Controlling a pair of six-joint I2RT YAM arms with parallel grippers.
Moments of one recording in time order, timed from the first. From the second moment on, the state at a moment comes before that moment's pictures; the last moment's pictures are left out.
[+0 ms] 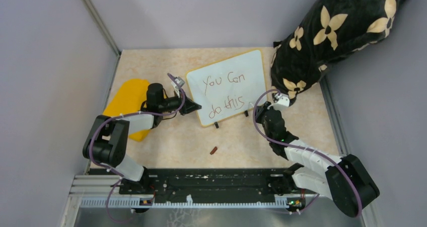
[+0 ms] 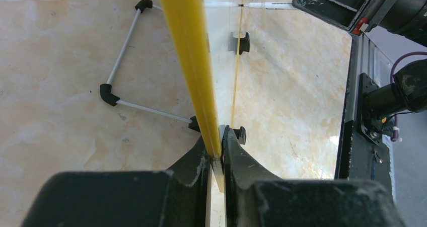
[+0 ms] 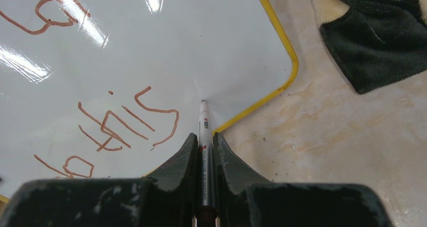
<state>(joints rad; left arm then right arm) -0.28 1.58 0.64 0.60 0.87 -0.21 0.55 1.05 0.30 0.47 0.46 0.59</state>
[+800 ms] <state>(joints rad) -0.28 1.58 0.64 0.60 0.87 -0.21 0.54 1.06 0.30 0.46 0.46 0.60</state>
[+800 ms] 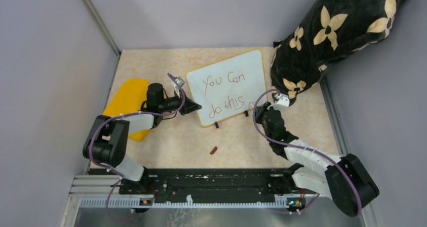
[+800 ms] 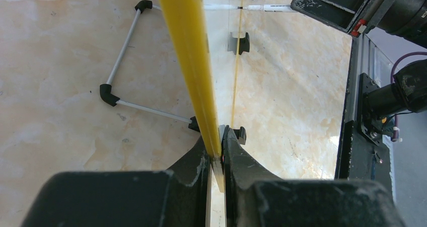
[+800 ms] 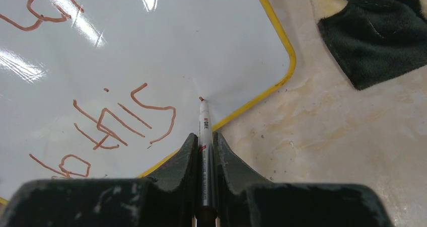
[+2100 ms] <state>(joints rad) -0.28 1.58 0.64 0.60 0.86 -0.21 0.54 1.04 0.30 0.44 0.45 0.60</state>
